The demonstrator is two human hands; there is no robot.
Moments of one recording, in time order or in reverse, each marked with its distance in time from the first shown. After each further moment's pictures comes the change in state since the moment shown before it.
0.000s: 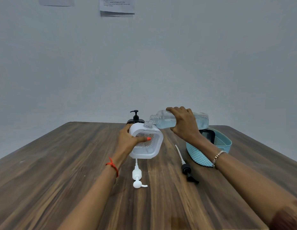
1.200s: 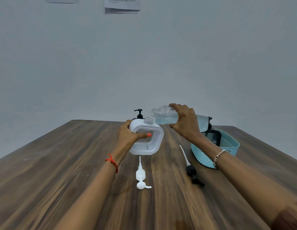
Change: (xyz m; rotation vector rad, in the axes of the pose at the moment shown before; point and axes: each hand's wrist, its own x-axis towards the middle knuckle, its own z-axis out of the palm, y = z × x) left_hand 0.005 0.010 -0.012 -0.002 0.006 0.005; right_hand 0.008 -0.007 0.012 0.152 0.021 0.106
